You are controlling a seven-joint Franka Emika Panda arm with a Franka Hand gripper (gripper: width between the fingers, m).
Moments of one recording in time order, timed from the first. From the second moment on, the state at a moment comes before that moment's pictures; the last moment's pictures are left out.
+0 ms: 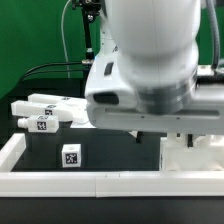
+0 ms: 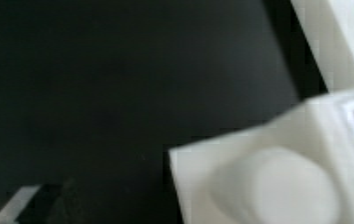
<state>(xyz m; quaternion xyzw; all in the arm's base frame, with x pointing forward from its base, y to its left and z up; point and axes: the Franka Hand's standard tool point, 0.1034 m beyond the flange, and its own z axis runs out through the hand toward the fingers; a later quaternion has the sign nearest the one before) 0.613 0.039 0.060 -0.94 0.12 0.30 0.06</state>
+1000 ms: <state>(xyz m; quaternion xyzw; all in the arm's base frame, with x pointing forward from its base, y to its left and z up) 0.597 0.039 0.053 -0.92 0.12 0.37 0.05</state>
